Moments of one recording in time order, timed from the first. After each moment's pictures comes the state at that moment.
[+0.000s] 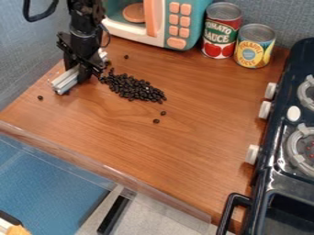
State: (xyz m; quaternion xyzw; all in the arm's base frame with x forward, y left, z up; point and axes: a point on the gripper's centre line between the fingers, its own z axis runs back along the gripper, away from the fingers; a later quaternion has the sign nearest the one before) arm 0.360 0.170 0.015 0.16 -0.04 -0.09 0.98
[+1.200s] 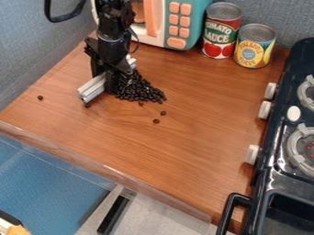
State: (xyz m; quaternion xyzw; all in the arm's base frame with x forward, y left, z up) arm 0.361 0.114 0.023 0.14 -0.05 -0.12 0.98
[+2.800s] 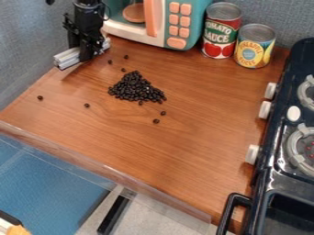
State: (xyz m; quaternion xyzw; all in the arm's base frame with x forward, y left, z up) arm 0.406 0.200 0.027 0.14 0.02 -0.13 0.98
